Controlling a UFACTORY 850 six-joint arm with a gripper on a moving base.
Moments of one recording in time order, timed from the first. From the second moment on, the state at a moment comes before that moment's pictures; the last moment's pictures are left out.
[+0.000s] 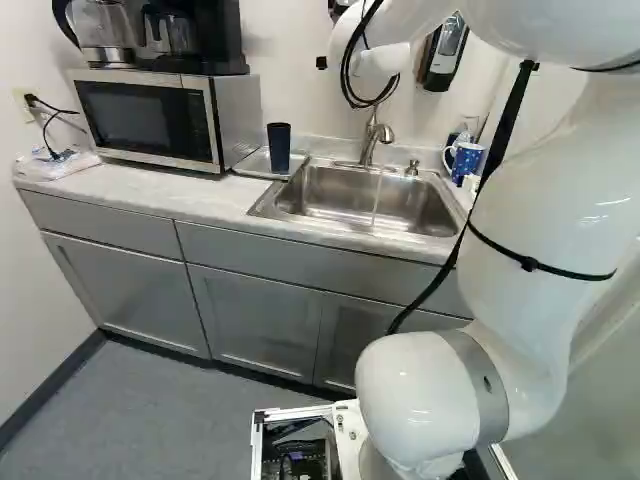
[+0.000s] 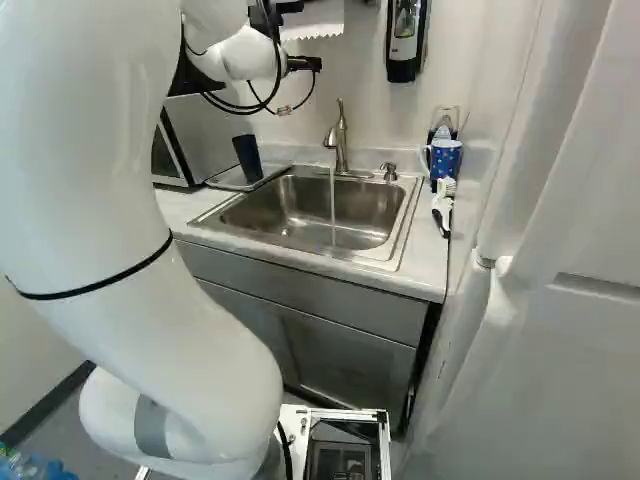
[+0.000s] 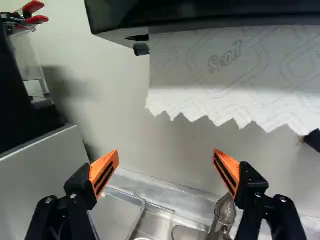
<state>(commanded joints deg) -0.6 -4.1 -70.9 -1.0 20.6 0.8</state>
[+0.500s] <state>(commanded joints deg) -3.4 -4.9 -71.7 -1.0 20.3 0.8</state>
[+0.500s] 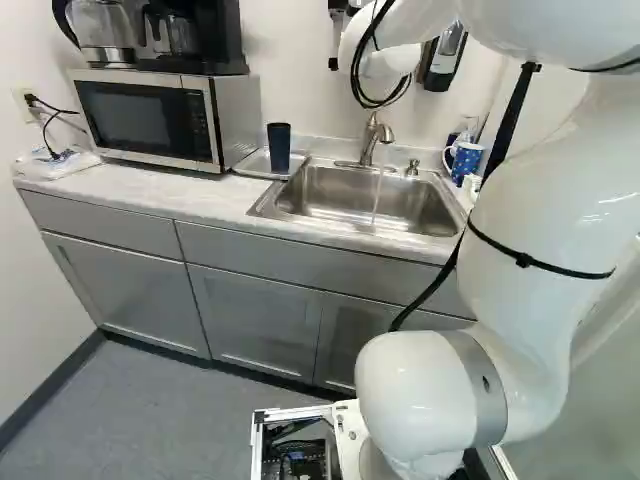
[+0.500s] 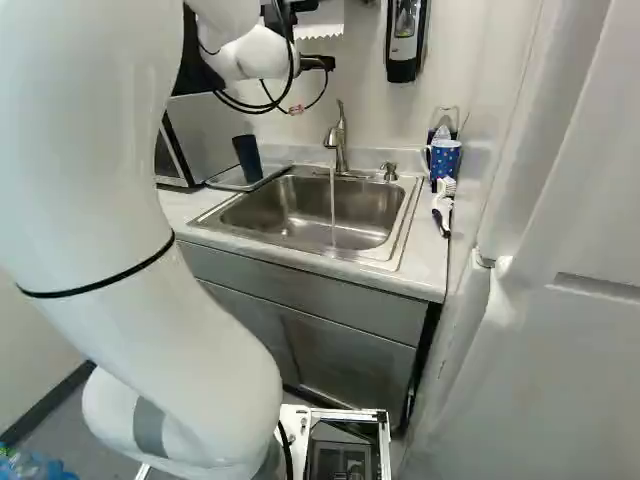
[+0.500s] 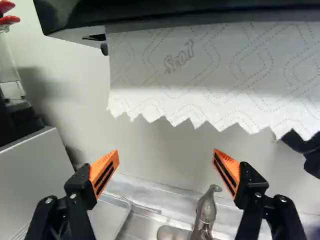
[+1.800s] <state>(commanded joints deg) -5.0 -14.2 -76.3 -1.0 20.0 0.8</state>
